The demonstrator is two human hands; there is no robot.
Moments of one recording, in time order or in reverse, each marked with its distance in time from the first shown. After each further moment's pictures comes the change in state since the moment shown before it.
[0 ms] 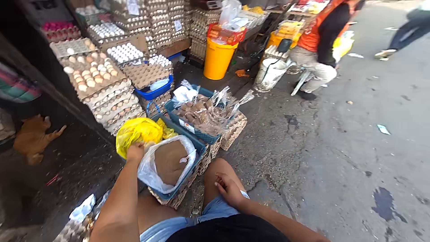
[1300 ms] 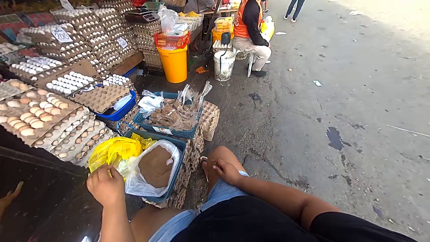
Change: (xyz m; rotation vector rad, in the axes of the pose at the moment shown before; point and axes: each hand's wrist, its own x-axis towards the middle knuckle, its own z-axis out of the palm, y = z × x) left_hand -0.105 0.016 -0.030 -0.008 0.771 0.533; right_hand -0.027 -0.010 -0.025 -0.127 -0.057 0.315
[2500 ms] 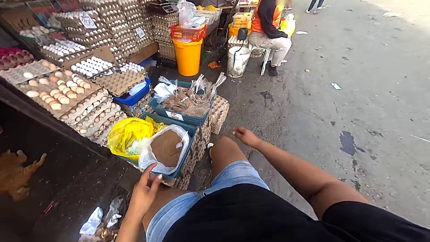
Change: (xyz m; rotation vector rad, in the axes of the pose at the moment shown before) left_hand -0.093 0.018 -0.063 -0.595 -0.642 -0.047; right_hand 0.033 -0.013 -0.110 0.188 0.079 0.185
